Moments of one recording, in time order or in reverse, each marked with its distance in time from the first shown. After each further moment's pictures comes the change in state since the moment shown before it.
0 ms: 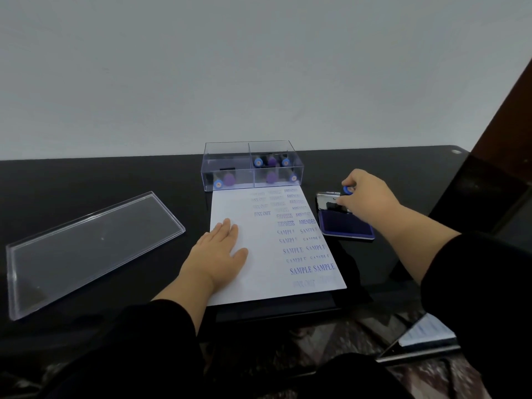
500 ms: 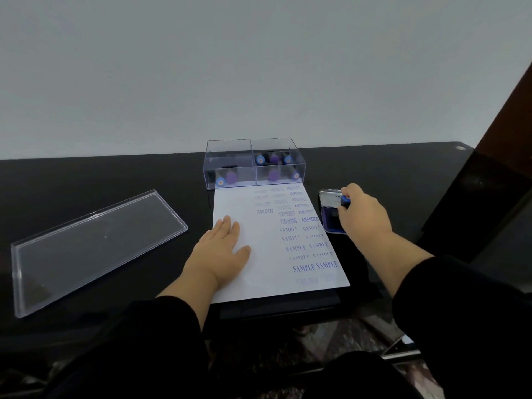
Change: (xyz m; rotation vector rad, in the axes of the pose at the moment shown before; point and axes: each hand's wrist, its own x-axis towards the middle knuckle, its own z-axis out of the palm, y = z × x) left_hand 0.003 -0.002 0.001 0.006 -0.012 -0.012; right_hand -0.015 0.009 0.038 -0.124 0.055 0.040
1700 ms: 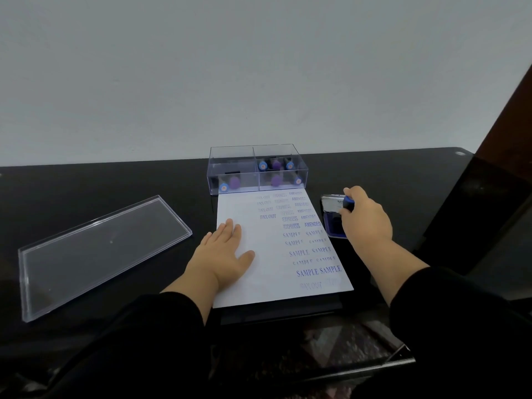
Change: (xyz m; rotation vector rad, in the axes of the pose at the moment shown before) left_hand 0.001 -0.005 -0.005 0.086 -0.025 0.026; right_hand -0.006 -0.004 0.003 0.122 0.088 0.046
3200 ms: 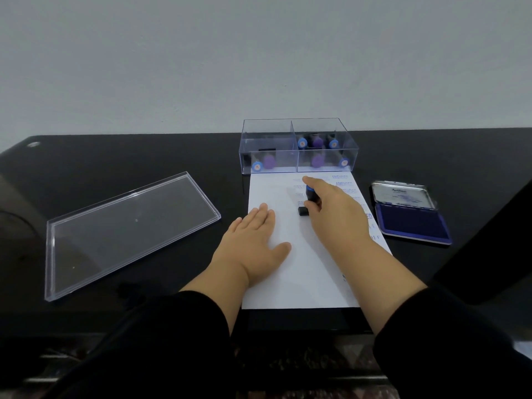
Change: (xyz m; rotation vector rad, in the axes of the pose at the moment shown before) left_hand 0.003 -0.002 0.001 -0.081 0.012 -0.017; right_hand -0.015 -0.073 0.079 0.109 -0.148 -0.344
